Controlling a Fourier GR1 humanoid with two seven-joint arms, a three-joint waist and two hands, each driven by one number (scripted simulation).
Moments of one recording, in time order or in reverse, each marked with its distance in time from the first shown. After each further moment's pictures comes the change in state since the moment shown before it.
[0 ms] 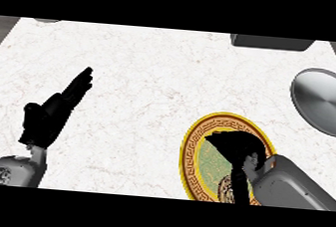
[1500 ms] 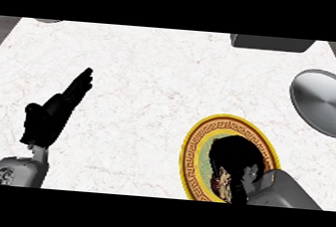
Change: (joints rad) left arm 0.006 -0.061 0.061 0.012 -0.057 -0.060 -0.012; right arm 0.143 0.097 -0.091 -0.070 0.367 0.088 -0.199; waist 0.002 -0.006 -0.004
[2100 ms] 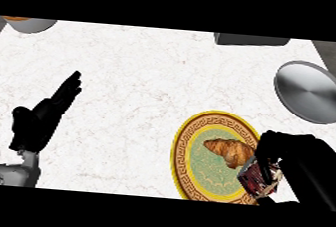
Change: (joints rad) left arm 0.049 0.008 0.038 -0.025 0.001 0.024 0.011; right arm 0.204 -0.205 -0.249 -0.555 0.196 -0.423 -0.208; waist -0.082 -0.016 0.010
